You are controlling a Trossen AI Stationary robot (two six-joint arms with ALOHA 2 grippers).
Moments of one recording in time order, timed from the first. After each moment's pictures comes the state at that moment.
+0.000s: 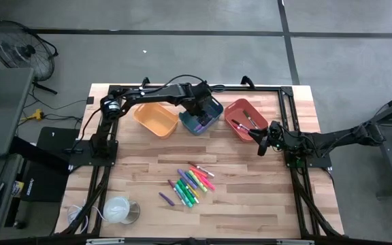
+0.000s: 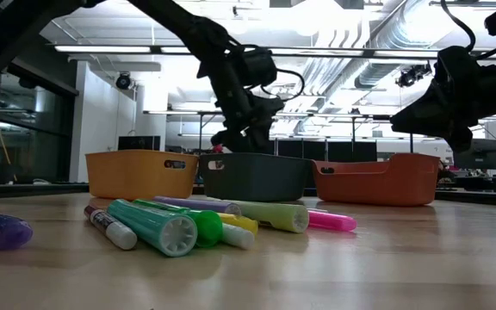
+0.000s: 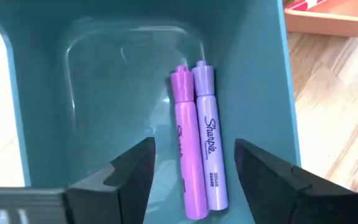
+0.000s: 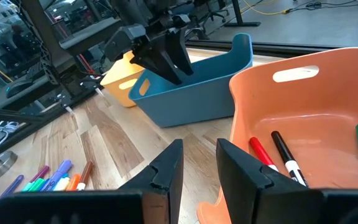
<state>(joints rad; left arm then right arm) 0.40 2.05 1.66 -0.68 0.12 -0.29 0.10 0.35 0.01 0.08 0.54 0.58</state>
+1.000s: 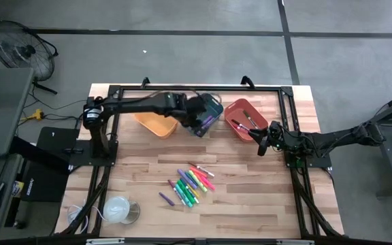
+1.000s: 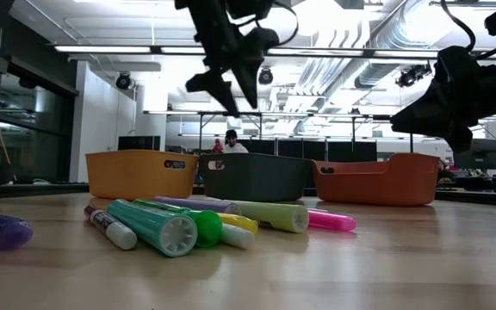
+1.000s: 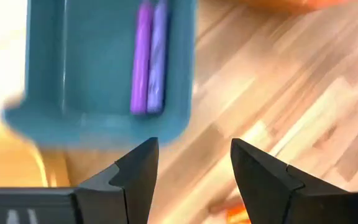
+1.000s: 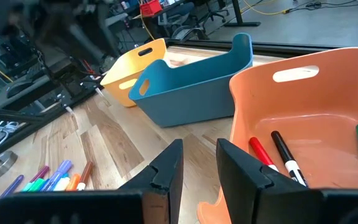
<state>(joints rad) 0.17 1.83 1.66 -0.95 -0.06 -0.67 0.10 0.35 0.01 0.08 0.54 0.58</state>
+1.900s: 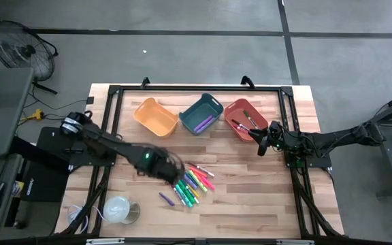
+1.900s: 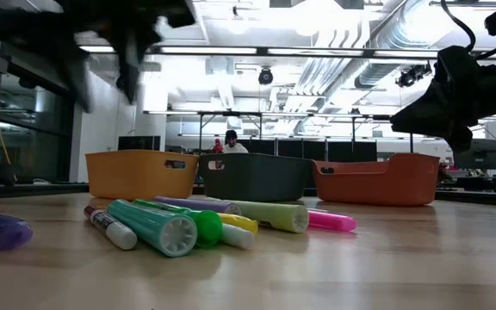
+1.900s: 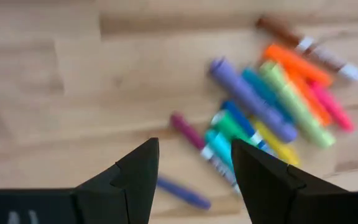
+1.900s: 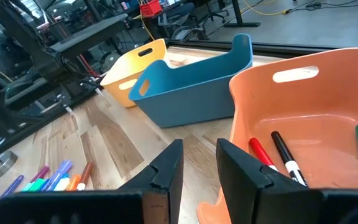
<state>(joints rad) -0.41 1.66 1.31 -1.03 -0.15 -1.92 0.10 0.35 0.01 0.08 0.54 0.58</state>
